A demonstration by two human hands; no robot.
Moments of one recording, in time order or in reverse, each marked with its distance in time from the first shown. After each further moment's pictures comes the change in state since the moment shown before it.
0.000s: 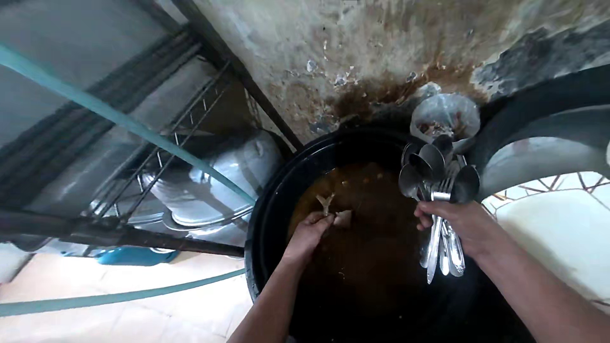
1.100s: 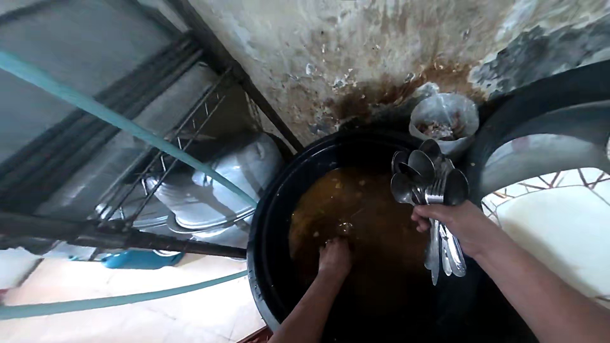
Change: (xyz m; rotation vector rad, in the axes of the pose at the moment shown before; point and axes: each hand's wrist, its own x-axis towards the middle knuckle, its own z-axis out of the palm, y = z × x) left_hand -0.006 -0.029 0.068 1.065 -0.188 -0.043; right_hand 0.000 0.001 0.001 -0.106 0.002 0.046
